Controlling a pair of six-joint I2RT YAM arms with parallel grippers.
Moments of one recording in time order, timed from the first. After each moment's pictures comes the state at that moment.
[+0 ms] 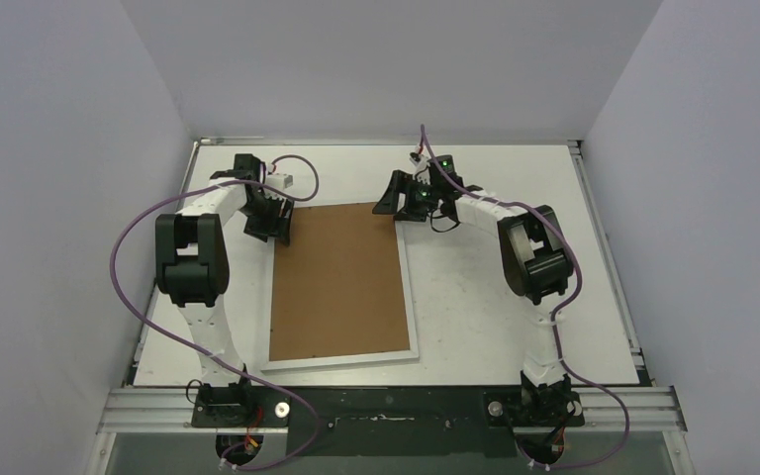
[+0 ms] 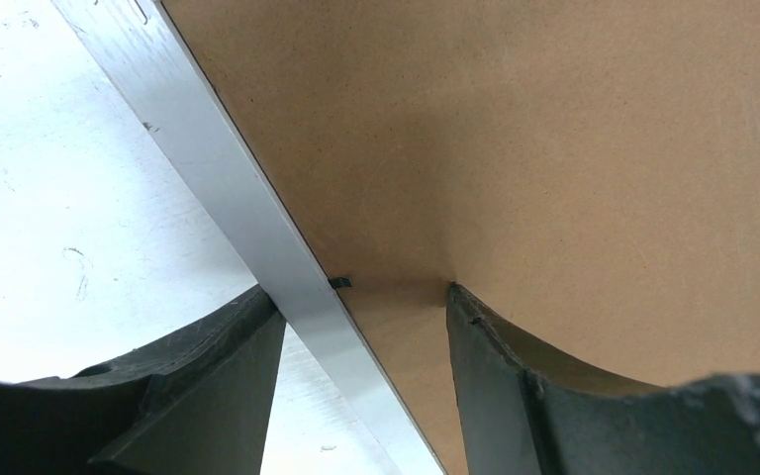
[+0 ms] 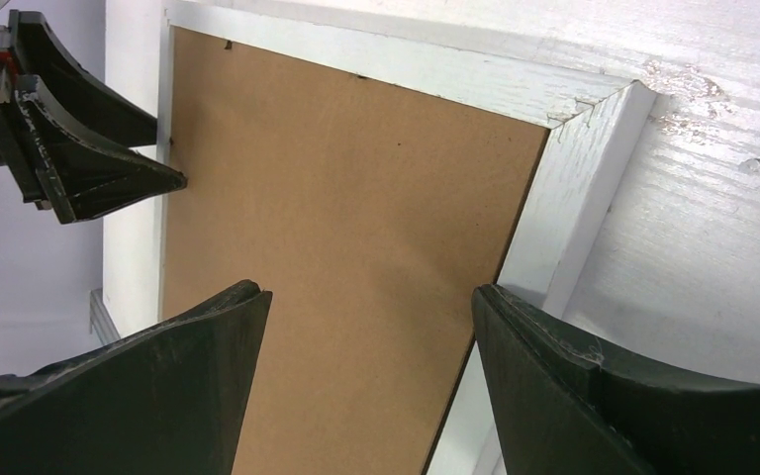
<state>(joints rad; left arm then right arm) -0.02 2.04 1.51 -0.78 0.22 0.20 0.39 2.16 1.50 -0.02 -0.60 0.57</state>
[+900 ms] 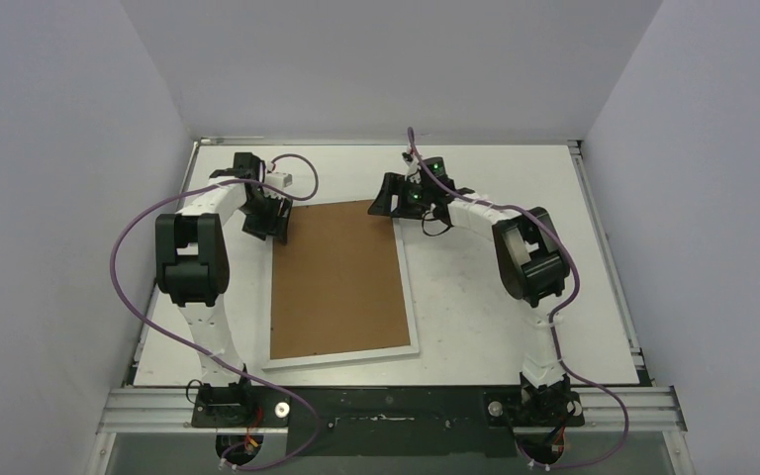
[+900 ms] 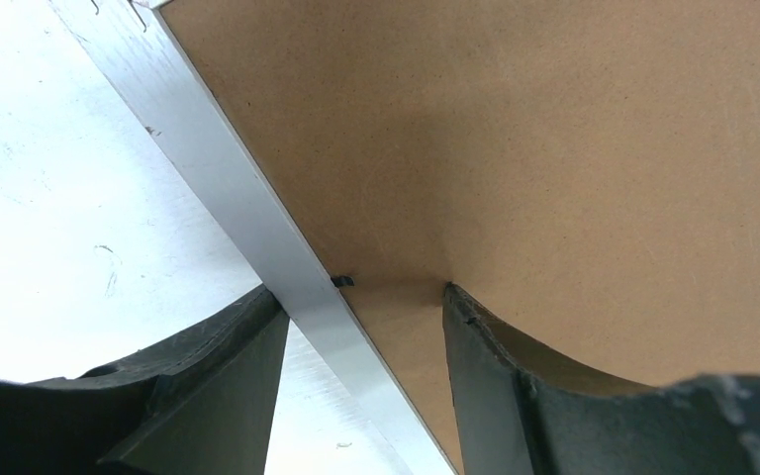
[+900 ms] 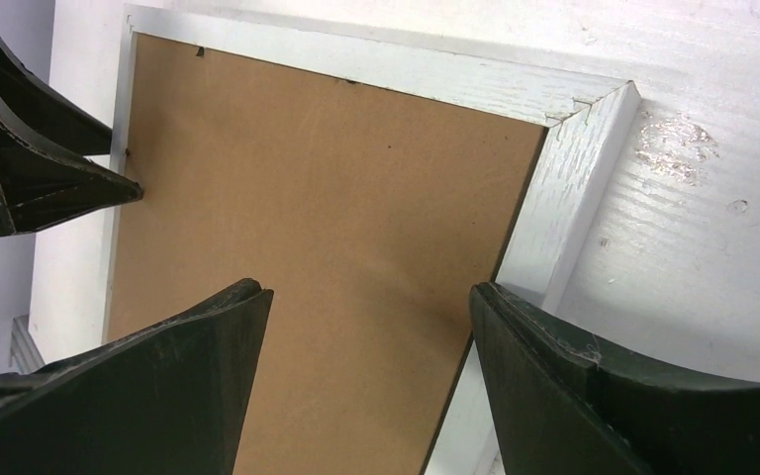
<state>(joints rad) -0.02 2.05 1.52 -0.78 0.20 0.22 0.44 2.16 1.50 -0.01 -0.47 0.50</state>
